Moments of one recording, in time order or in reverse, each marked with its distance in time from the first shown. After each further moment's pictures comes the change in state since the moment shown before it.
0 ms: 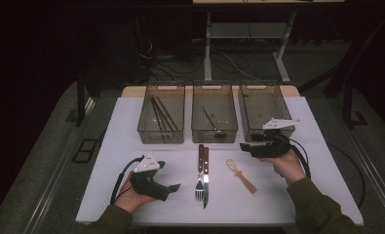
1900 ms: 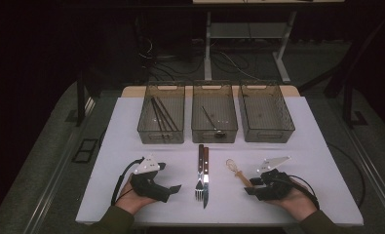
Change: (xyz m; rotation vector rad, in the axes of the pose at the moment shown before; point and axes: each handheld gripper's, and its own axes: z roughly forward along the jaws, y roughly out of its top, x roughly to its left) left arm -0.006 0.000 -0.001 -0.005 -0.003 -0.011; right arm 0.054 -0.075 -0.013 0.302 0.065 -0.134
